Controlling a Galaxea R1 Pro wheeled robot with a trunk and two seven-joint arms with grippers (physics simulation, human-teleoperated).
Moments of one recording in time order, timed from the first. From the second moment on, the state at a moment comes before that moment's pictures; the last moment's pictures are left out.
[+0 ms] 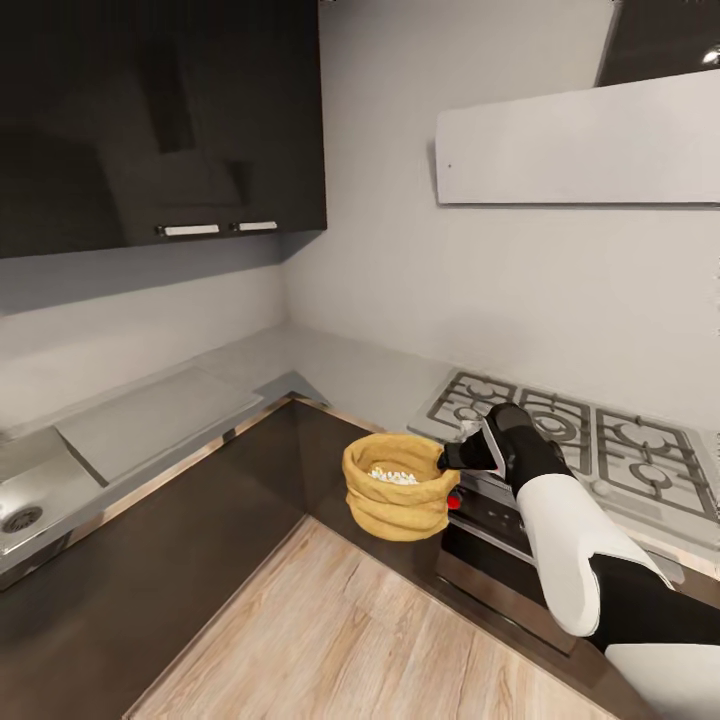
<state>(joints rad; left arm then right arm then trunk) 0.00 -0.02 0.13 -0.02 0.30 -0.09 0.01 -1.09 0.05 -0.24 -0.58 0.38 1.04 0.33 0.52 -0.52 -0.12</state>
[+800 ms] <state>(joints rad) 0.00 -0.02 0.13 -0.02 0.30 -0.09 0.01 -1.06 0.01 -0.23 -0.59 0.39 1.04 0.33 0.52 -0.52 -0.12</state>
